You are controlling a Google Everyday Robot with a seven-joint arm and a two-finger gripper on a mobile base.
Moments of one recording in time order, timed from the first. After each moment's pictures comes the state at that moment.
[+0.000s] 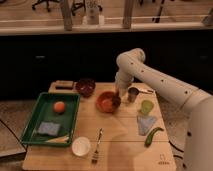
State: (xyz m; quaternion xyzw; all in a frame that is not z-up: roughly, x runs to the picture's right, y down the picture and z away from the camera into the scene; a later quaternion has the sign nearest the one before) arm 0.093 0.022 0.824 -0.26 -0.13 -0.20 0.93
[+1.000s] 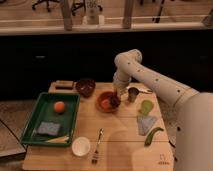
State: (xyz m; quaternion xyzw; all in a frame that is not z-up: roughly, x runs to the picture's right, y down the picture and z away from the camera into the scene) arm 0.085 0.022 0.847 -0.27 -0.14 -0.21 0.93
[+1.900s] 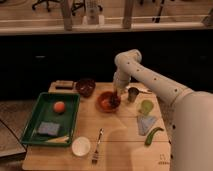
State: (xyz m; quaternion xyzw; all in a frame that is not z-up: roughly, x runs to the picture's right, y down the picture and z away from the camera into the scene) arm 0.087 0.020 0.859 -0.28 -0.14 -0.21 0.93
